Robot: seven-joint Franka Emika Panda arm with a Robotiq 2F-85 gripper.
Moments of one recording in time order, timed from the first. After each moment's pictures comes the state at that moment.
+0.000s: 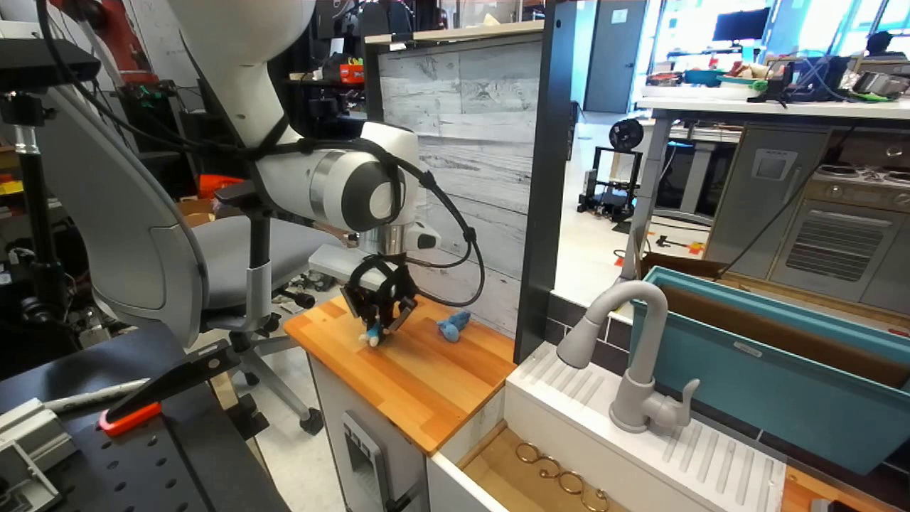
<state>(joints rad) 0.24 1.14 0.14 -1.52 -0.05 2.53 -0.09</state>
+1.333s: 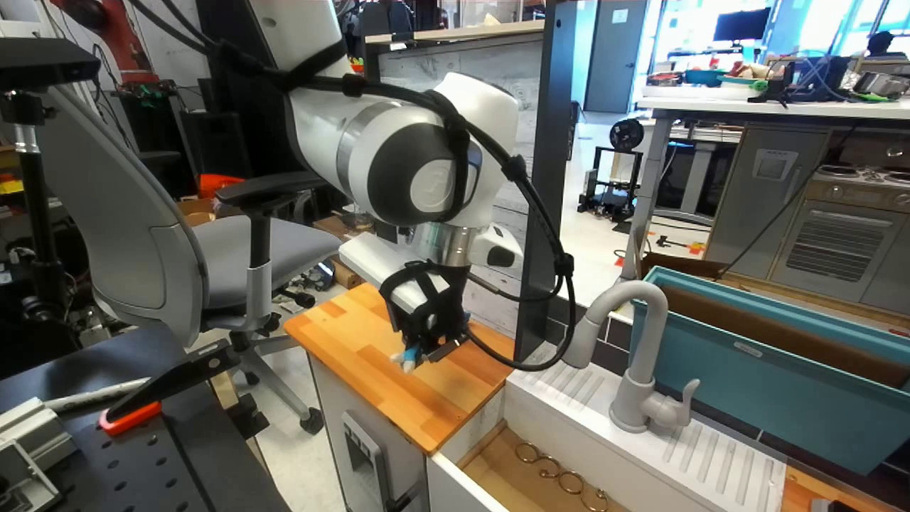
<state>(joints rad) -0.08 0.86 0.19 -1.91 0.08 2.61 -0.14</state>
